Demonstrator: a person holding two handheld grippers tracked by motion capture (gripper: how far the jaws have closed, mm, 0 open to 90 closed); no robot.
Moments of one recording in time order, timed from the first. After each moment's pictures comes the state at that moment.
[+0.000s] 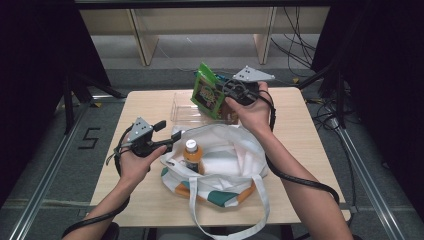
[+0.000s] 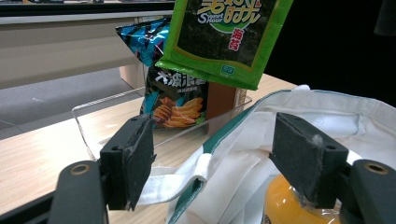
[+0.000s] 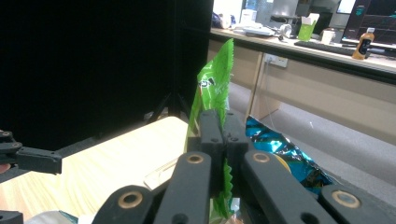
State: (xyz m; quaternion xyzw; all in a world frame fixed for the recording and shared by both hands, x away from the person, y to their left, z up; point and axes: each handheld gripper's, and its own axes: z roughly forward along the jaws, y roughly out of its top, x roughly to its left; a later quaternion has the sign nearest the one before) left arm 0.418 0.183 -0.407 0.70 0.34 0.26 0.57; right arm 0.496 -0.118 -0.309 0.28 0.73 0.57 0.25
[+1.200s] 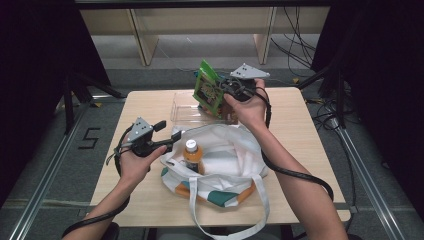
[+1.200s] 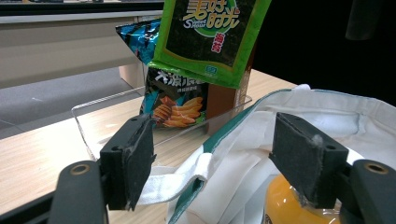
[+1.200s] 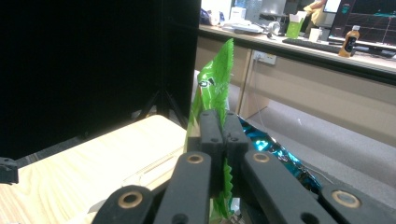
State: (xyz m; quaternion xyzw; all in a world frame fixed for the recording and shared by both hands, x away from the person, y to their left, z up) left arm 0.418 0.184 -0.408 0.70 0.34 0.26 0.57; right arm 0.519 -0.114 -0.318 0.29 0.73 0.56 0.27
